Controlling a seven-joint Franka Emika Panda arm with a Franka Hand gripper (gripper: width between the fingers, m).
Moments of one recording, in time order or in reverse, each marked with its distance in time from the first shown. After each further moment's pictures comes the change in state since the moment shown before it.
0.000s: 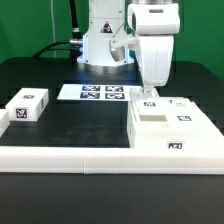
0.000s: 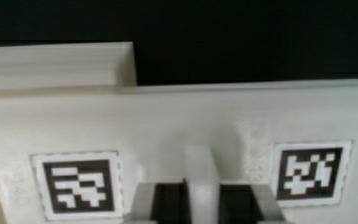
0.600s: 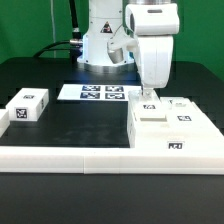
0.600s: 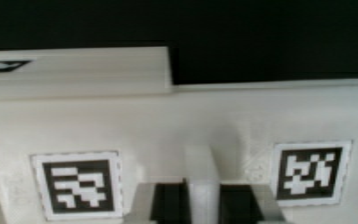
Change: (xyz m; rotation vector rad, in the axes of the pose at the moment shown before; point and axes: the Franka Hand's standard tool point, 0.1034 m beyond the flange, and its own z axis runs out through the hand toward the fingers) arm -0.003 0.024 -0.001 -0.024 0.014 -0.009
